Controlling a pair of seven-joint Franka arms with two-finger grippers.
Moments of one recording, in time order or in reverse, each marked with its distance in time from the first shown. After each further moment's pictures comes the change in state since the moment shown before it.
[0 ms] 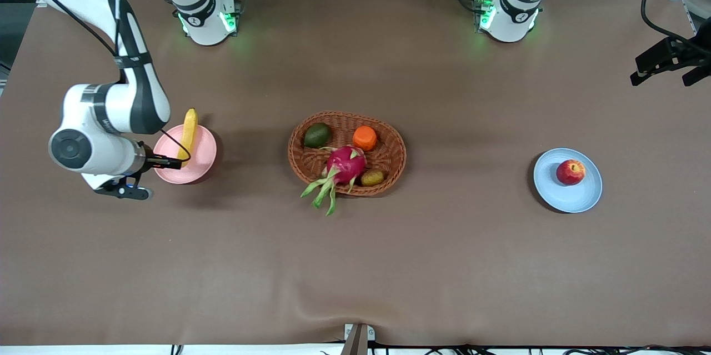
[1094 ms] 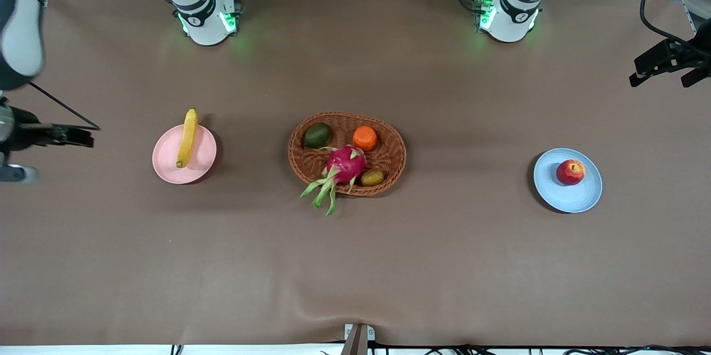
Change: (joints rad) left arm 0.000 0.003 0.000 0.001 0.000 -0.001 0.000; right arm -0.133 -0.122 -0.002 0.431 0.000 -0.426 -0.275
